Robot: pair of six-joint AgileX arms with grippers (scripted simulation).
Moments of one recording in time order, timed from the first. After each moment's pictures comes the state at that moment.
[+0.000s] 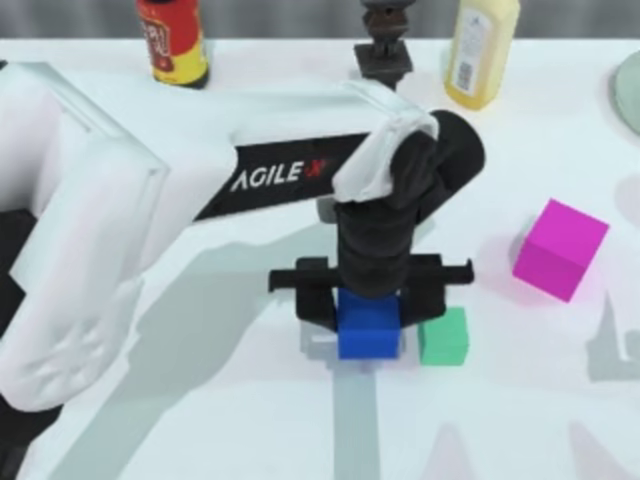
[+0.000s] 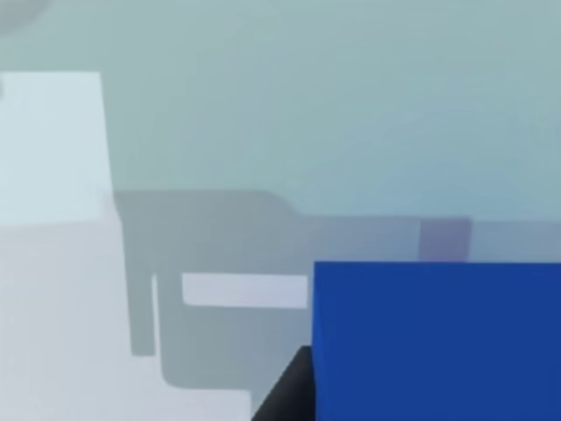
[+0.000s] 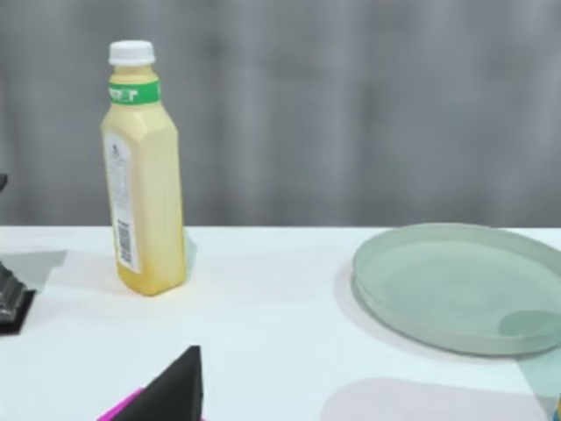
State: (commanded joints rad) left arm -0.82 2.25 1.71 -1.02 -0.01 -0.82; right arm 0.00 0.00 0.00 0.00 0.00 0.00
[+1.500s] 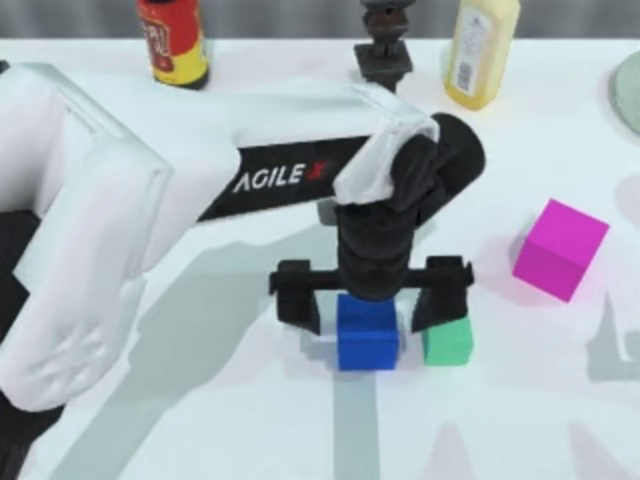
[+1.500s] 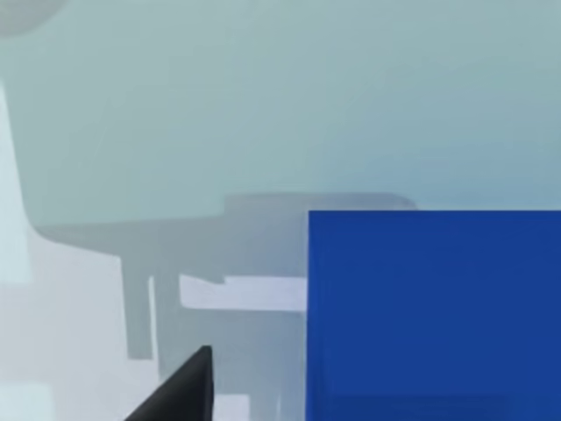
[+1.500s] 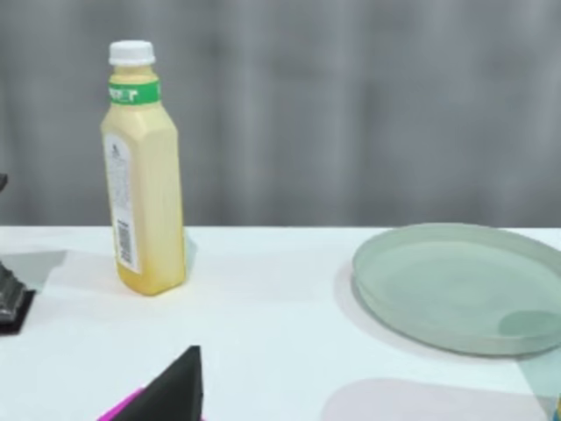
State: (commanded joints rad) left arm -0.82 2.25 1.71 -1.02 -0.01 -0.82; right arm 0.00 0.00 0.00 0.00 0.00 0.00
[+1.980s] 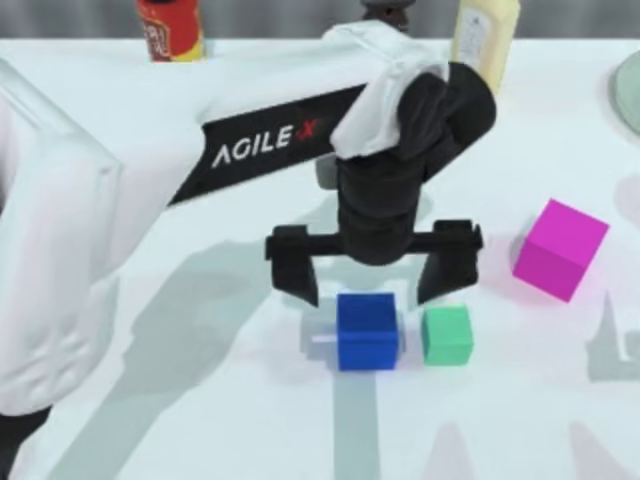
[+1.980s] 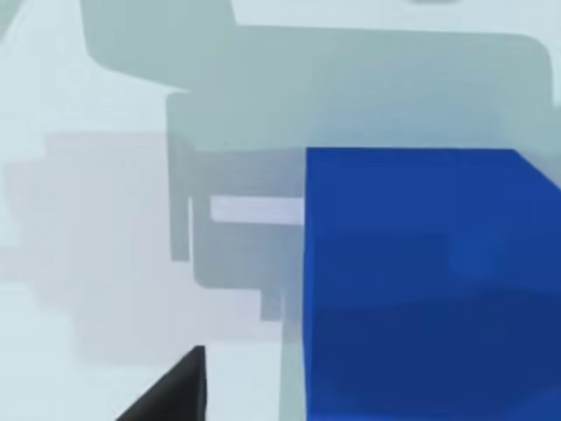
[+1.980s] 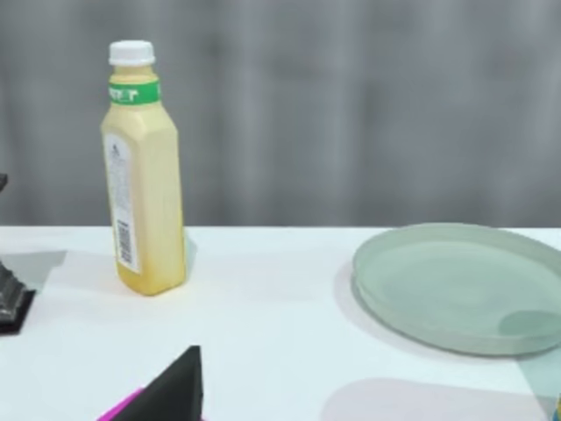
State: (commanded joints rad) left arm -0.81 2.22 1.85 -1.19 -0.01 -0.82; right arm 0.00 0.00 0.00 0.00 0.00 0.00
